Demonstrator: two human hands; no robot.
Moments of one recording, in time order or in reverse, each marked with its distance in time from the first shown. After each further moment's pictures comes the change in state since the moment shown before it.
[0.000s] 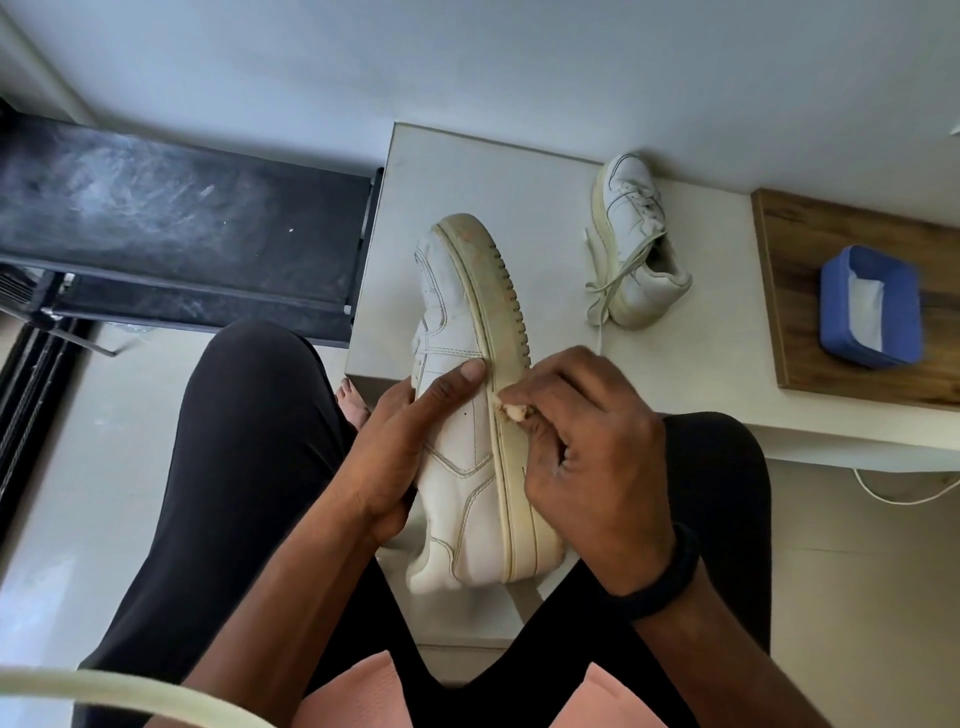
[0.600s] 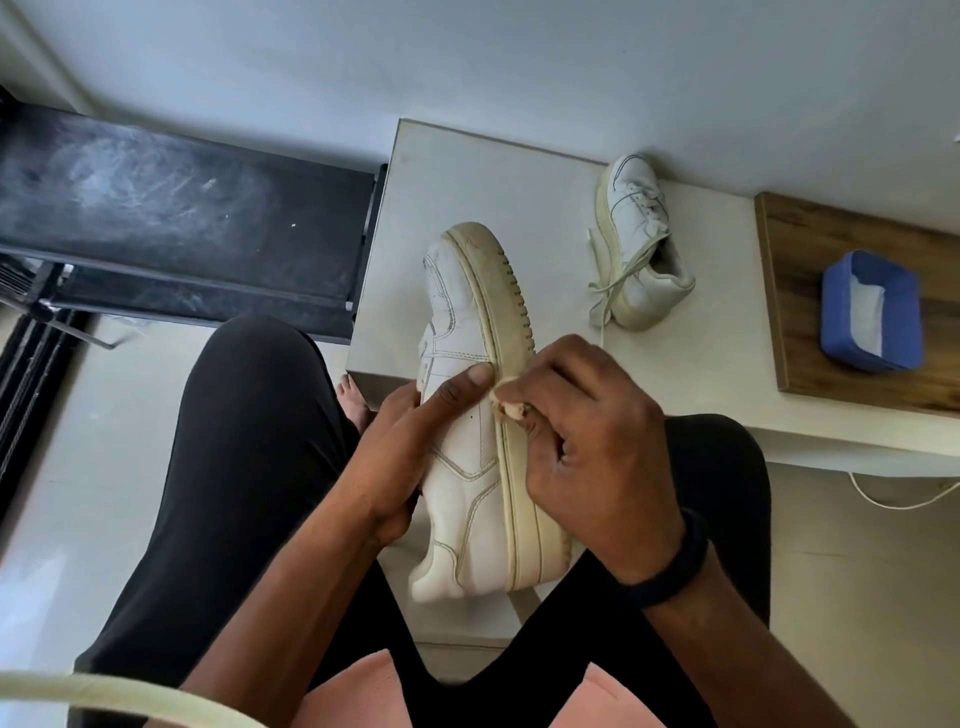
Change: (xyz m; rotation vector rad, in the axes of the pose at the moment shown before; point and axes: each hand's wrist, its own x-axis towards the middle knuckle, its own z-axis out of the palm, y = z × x) left_hand -0.003 0.000 0.002 0.024 -0.001 0.015; right_hand 0.009 0.003 -0.002 -0.022 -0.051 -0.082
